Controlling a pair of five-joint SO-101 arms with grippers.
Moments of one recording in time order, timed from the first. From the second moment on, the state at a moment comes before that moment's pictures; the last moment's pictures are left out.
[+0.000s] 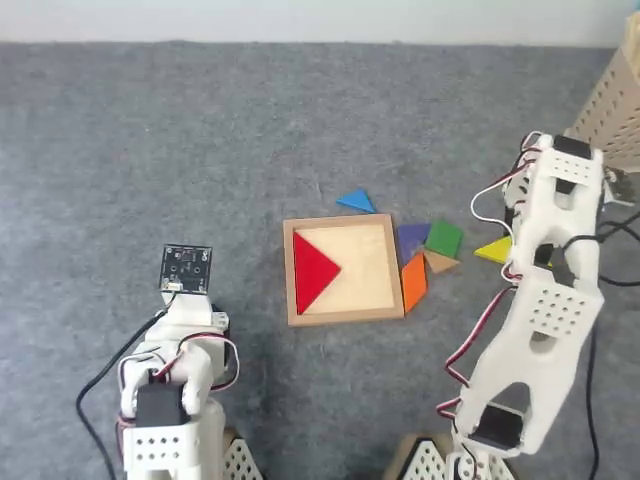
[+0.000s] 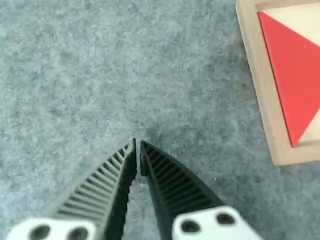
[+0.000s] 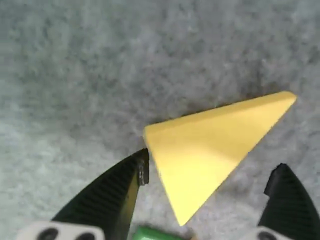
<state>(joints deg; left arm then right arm) -9.2 -103.5 97.1 72.0 -0.9 14.0 44.1 -30.0 84.0 -65.3</state>
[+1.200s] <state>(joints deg) -9.2 -103.5 97.1 72.0 -0.9 18.3 46.8 -33.0 85.1 -37.9</state>
